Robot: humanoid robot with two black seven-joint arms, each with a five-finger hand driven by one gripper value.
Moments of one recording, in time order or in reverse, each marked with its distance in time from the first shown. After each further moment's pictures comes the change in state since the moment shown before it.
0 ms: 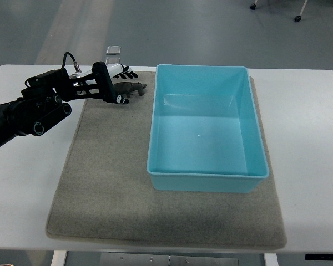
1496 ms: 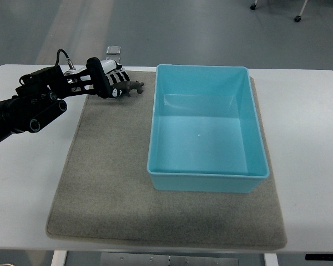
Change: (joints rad) left arm -0.010 0.018 -0.010 0.016 -0.021 -0.001 0.018; right arm 0.000 0.000 0.000 0.000 0.000 0.000 0.000
